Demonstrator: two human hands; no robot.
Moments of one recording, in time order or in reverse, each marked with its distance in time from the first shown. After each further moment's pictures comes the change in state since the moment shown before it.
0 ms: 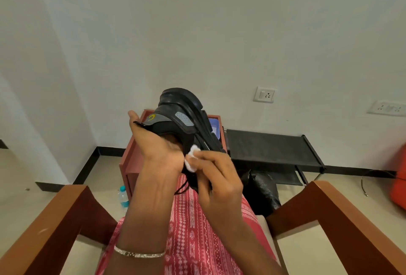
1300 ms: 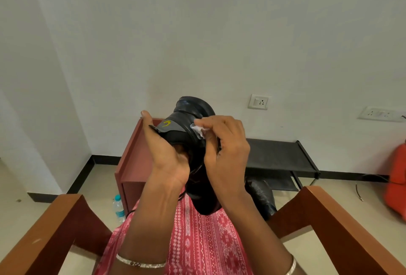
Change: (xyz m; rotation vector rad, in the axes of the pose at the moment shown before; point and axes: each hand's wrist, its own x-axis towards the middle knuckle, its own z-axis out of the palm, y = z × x) left_hand -0.017 -0.014 0.011 0.146 -0.166 -0.022; right_hand 0.074 -0.001 -0.009 0.015 0.123 0.079
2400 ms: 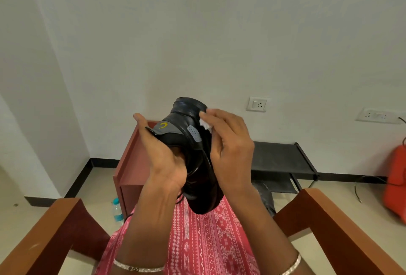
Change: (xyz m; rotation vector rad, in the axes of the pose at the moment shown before) left_hand -0.003 0.005 0.003 0.013 0.044 0.036; right_hand 0.013 0.014 -0.004 -0.140 0.005 -0.117
